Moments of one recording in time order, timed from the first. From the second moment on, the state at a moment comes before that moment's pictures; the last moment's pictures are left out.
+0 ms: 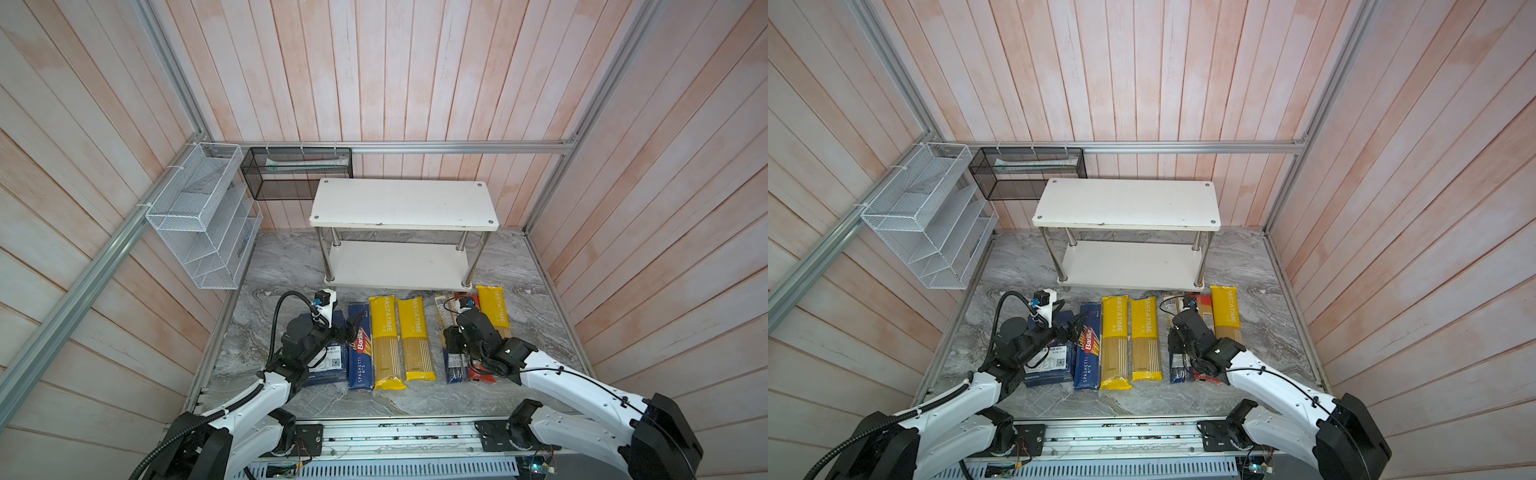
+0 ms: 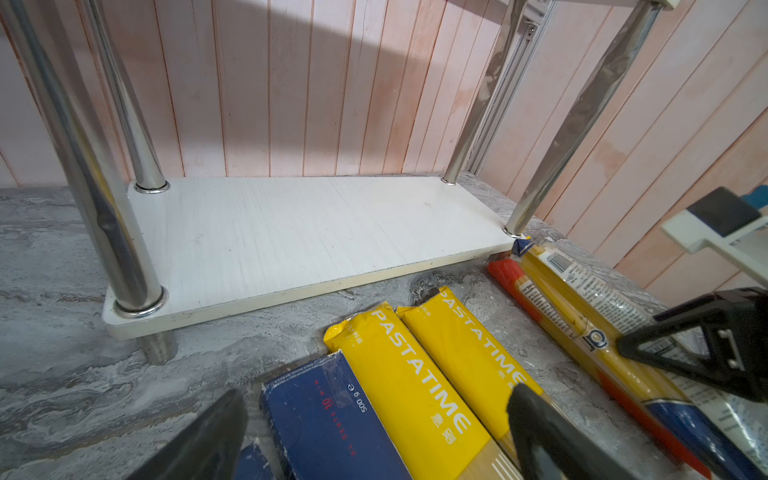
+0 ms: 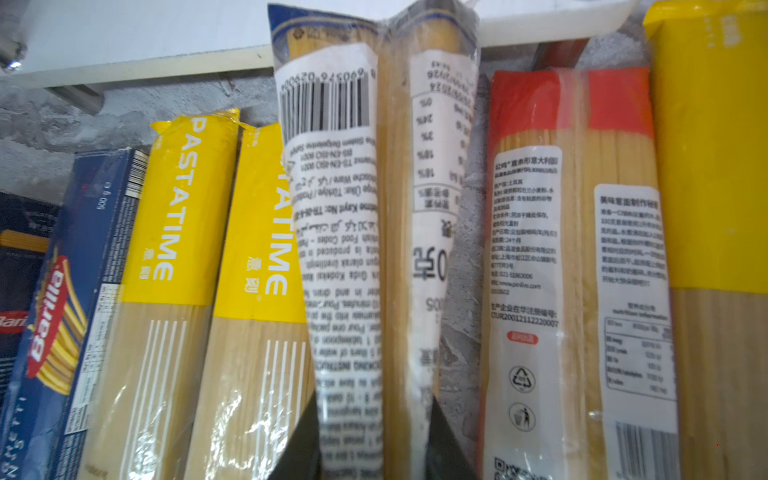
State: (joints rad) left arm -0.39 1.03 0.25 0.61 0.23 -0.18; right arm 0.72 1.03 0.57 -0.34 0.20 0.61
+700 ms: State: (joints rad) left arm -0.39 1.03 0.25 0.61 0.23 -0.18; right arm 0.72 1.00 0.83 -0.45 0.13 0.48
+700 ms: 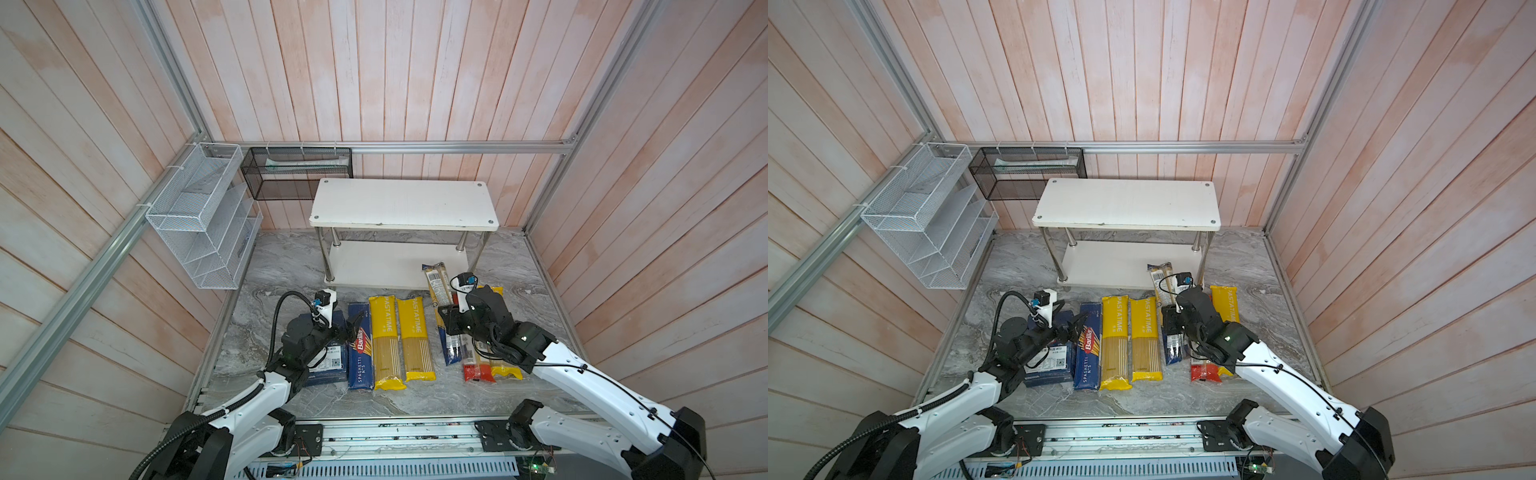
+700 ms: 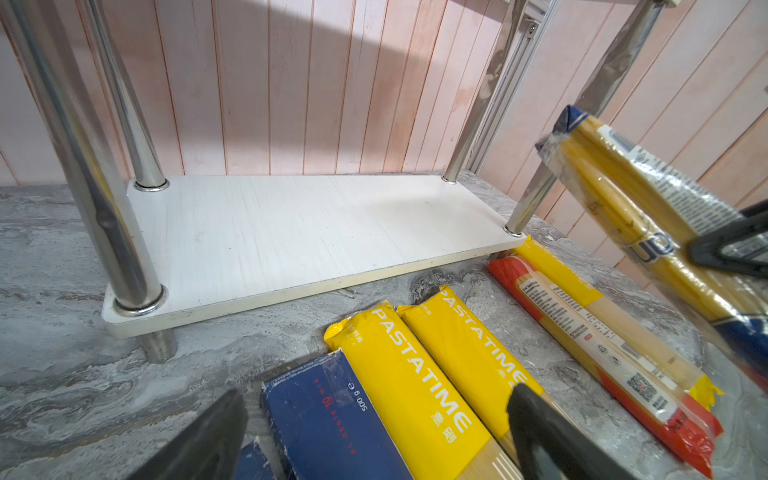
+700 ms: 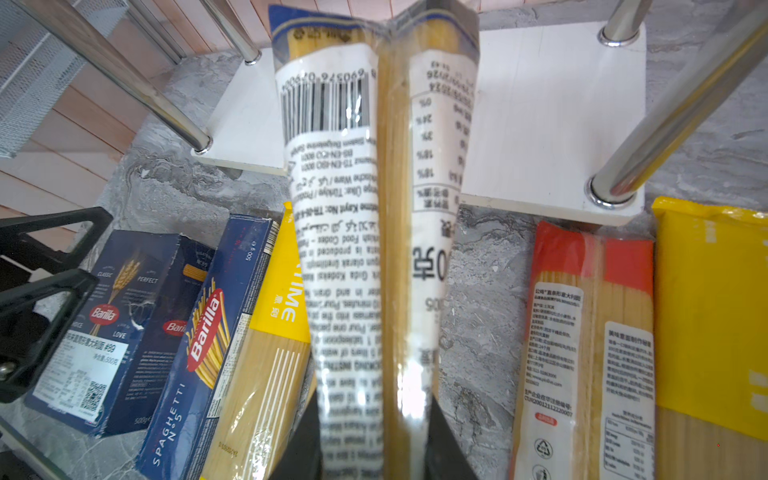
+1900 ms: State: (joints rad) left arm -0.39 1.03 0.25 0.60 0.23 -0.18; right arm 0.64 1.01 1.15 -0.62 -0.01 0.28
